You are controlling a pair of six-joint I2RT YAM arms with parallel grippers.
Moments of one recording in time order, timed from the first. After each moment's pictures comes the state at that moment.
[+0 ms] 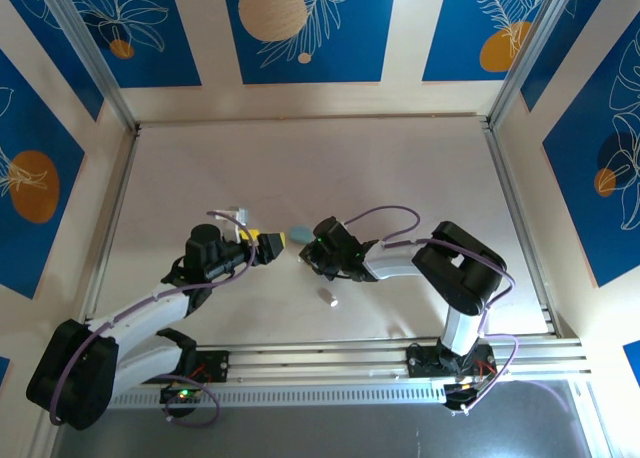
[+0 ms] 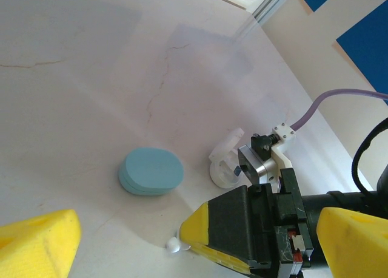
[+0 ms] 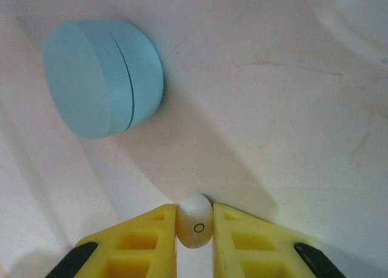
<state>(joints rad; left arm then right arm) -0.44 1.05 0.31 0.38 0.34 -0.54 0.86 1.78 0.78 0.19 -0.09 1.50</state>
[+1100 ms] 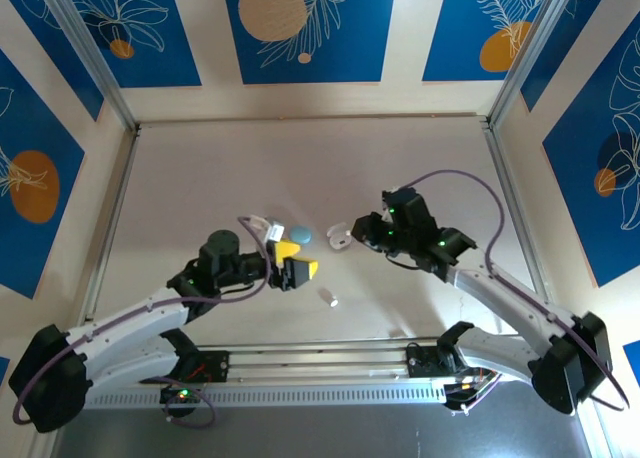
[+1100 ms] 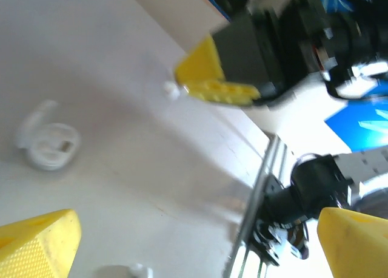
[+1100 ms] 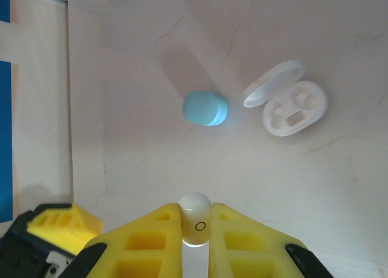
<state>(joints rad) -0.78 0.97 0.45 0.26 0.46 -0.54 0.59 1.04 0.81 -0.47 -0.19 0.94</state>
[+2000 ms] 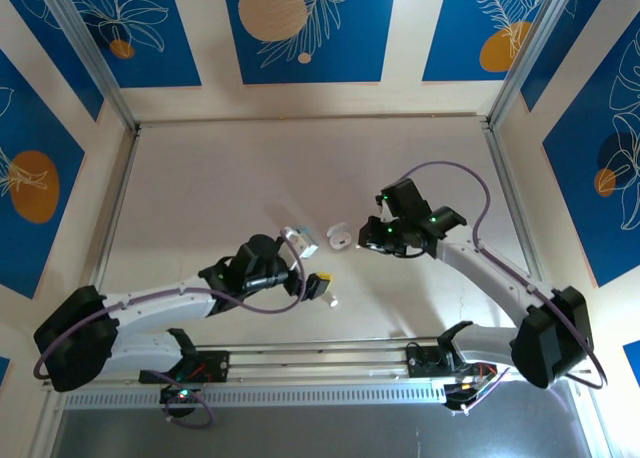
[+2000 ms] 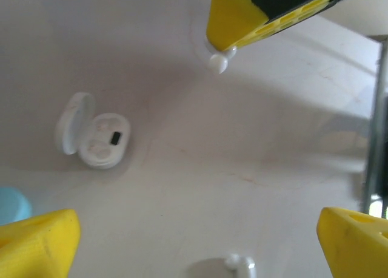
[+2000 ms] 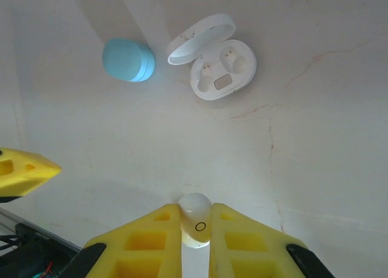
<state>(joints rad) -0.90 1.18 0.48 0.23 0.14 -0.09 0.53 1.25 0.94 -0.72 -0.26 0.69</state>
